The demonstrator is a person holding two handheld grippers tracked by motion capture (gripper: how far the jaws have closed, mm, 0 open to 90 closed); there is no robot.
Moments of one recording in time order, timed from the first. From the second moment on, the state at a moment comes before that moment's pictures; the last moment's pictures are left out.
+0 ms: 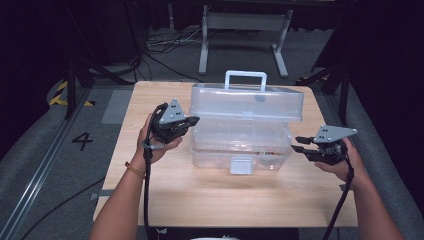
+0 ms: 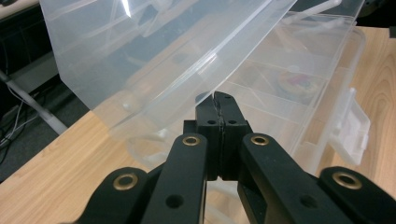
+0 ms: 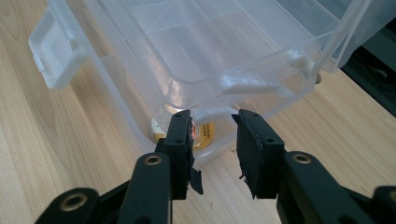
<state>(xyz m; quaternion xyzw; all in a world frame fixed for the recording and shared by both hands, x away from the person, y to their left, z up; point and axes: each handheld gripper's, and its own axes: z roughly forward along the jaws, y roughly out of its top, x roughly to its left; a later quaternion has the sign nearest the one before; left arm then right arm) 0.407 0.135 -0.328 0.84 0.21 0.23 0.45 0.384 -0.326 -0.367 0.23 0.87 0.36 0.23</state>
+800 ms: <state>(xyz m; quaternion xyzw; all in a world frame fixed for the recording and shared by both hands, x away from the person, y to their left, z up) 0.391 0.134 -0.357 0.87 0.20 0.21 0.41 0.384 -0.326 -0.372 0.22 0.88 0.35 0.22</state>
